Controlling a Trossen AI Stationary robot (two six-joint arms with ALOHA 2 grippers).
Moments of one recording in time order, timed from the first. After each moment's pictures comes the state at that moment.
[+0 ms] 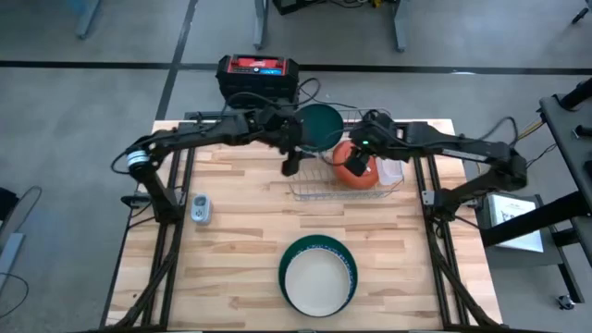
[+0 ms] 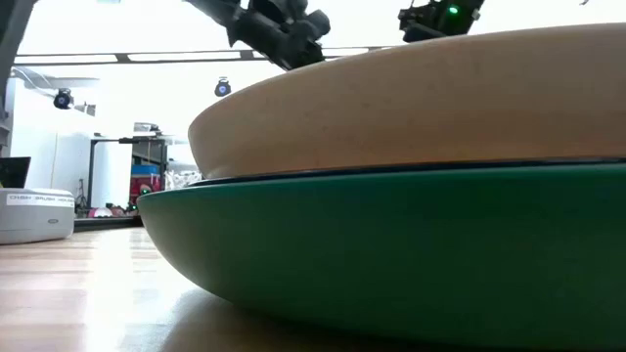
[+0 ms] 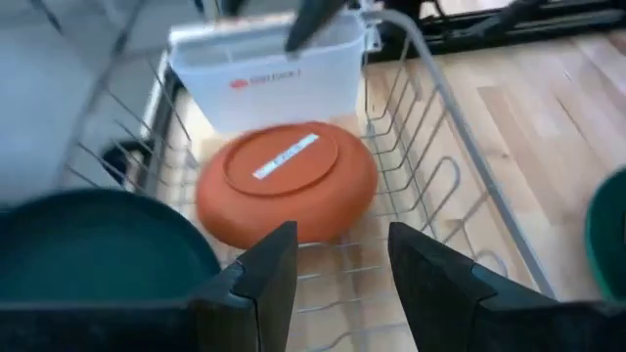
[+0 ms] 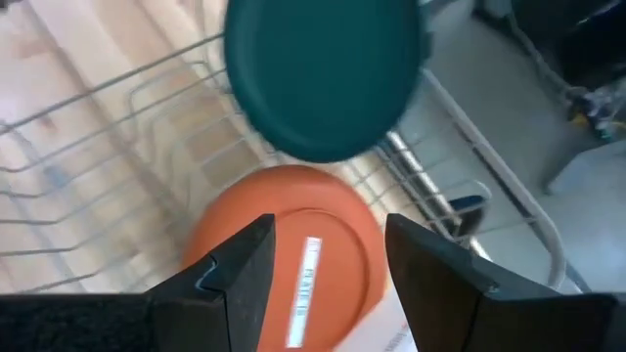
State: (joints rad) left arm 0.37 1.77 1.53 -0.38 0.31 0.34; right arm -0.25 1.31 1.25 -0.92 0.46 0.15
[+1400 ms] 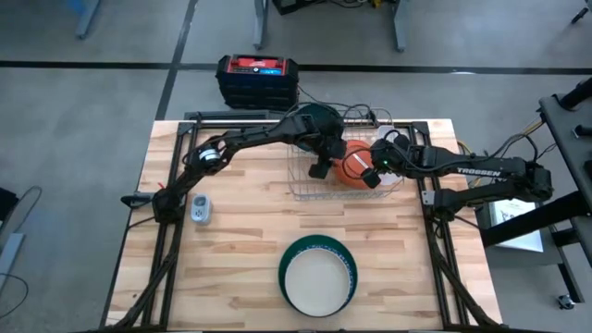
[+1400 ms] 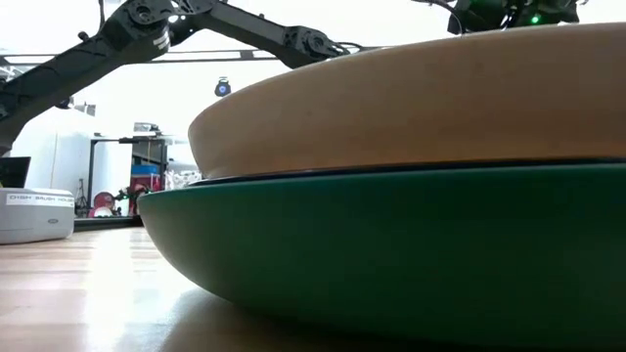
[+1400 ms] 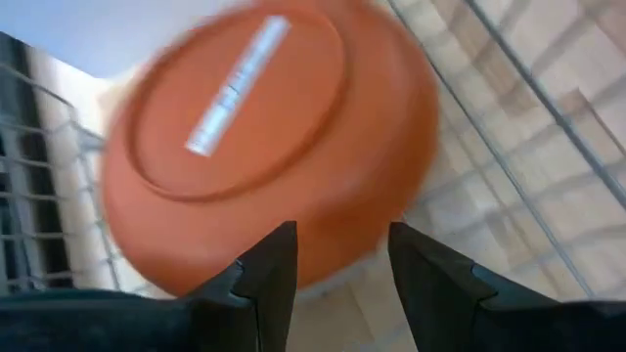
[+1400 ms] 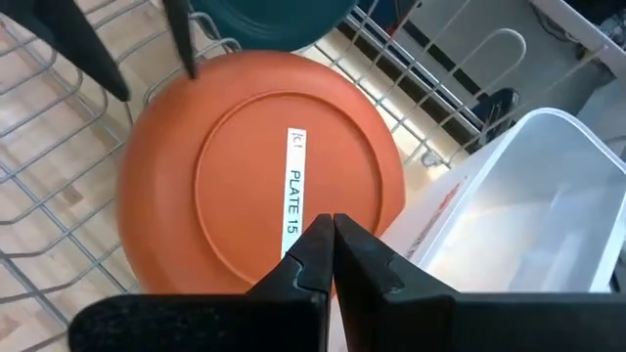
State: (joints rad) left arm 0.35 2.38 2.19 -0.80 0.24 0.75; right arm -0.27 1.07 0.77 -0.70 0.46 0.29
